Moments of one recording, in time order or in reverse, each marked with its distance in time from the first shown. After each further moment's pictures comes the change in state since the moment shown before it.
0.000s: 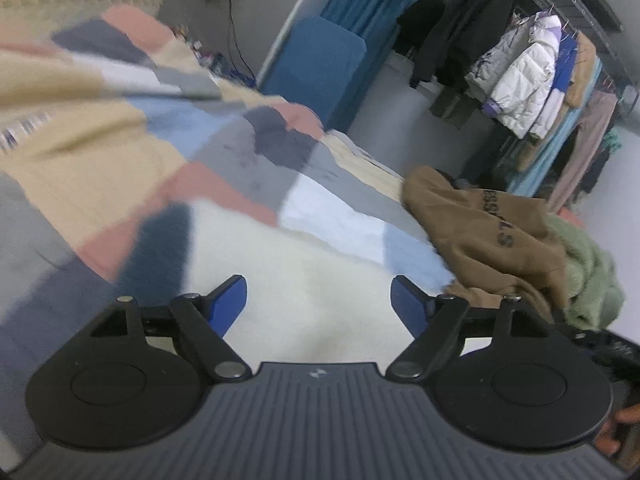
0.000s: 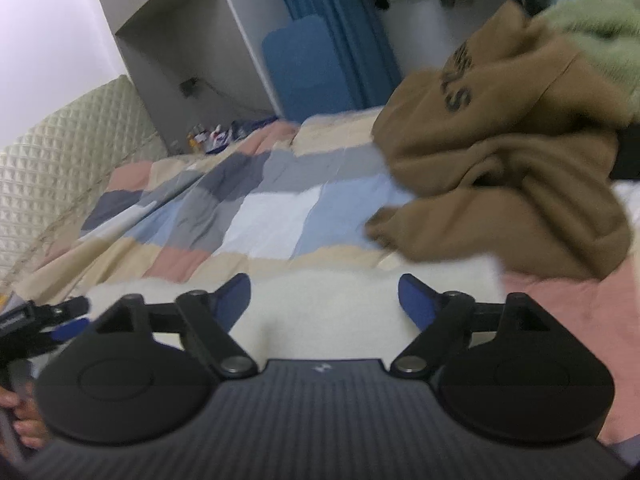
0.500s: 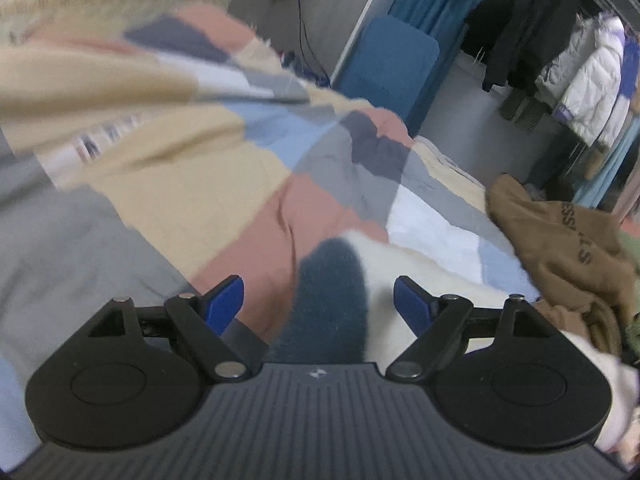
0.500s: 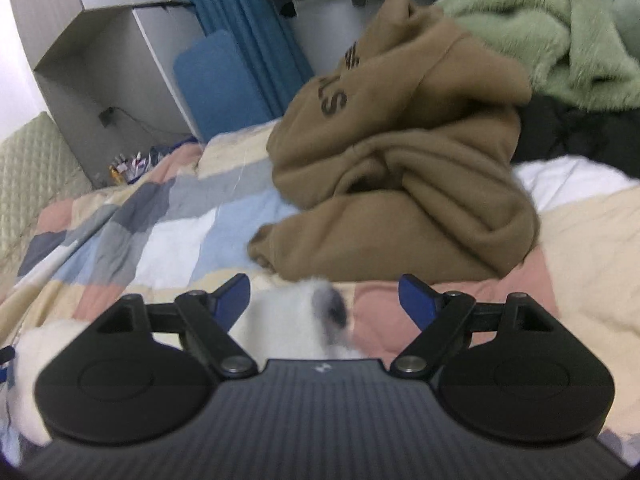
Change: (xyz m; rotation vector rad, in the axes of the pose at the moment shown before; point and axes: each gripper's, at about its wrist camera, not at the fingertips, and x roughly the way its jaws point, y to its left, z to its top) left arm 0.005 0.079 0.025 -0.081 0.043 0.154; right arm 0.010 -0.071 0.003 0.152 0.003 -0.180
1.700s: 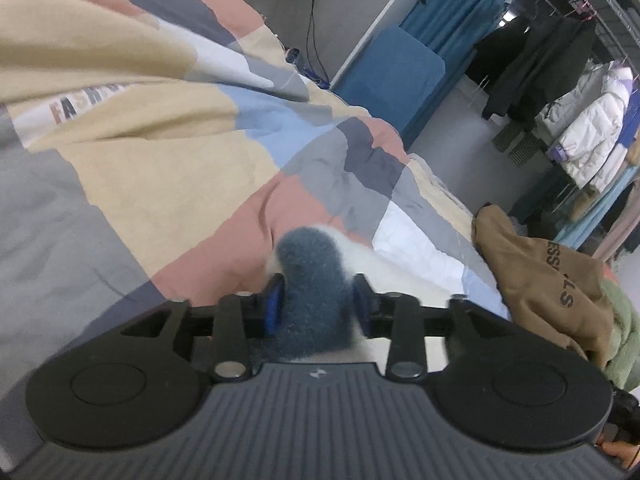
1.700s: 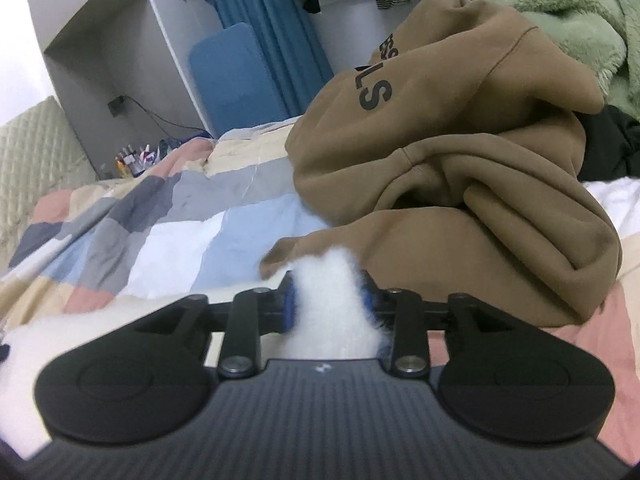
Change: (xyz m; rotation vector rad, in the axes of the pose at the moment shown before) left arm 0.030 0.001 0.008 -0.106 -0.030 -0.035; right arm 0.059 0.025 0.006 -0.054 -0.030 0.020
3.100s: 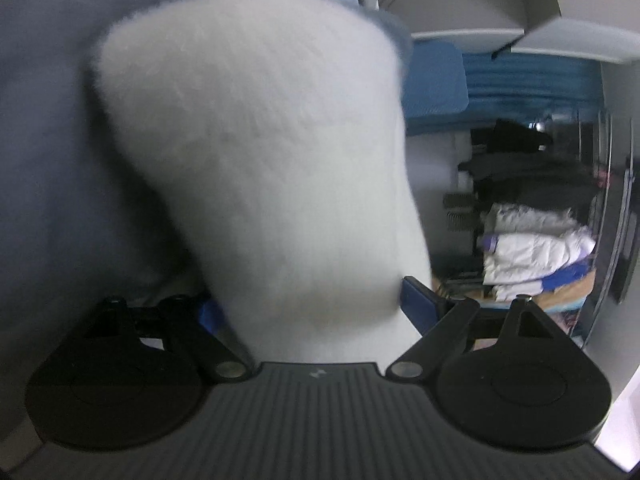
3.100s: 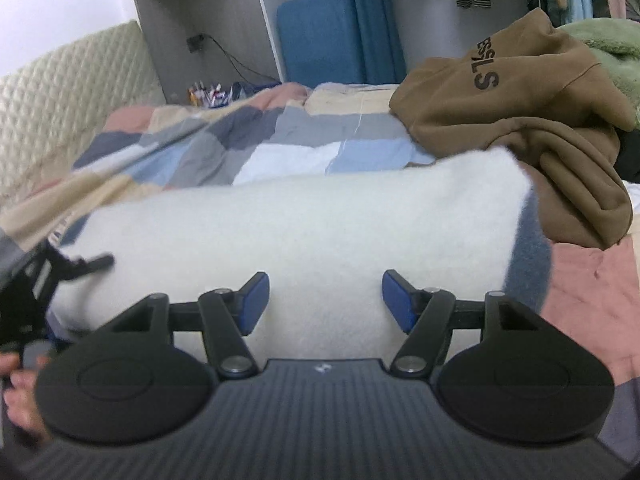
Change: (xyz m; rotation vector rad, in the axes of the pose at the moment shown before) left arm -0.010 0.015 -0.145 -0.738 0.166 -0.309; right arm -0.086 0.107 -0.072 -0.228 0.089 0.083
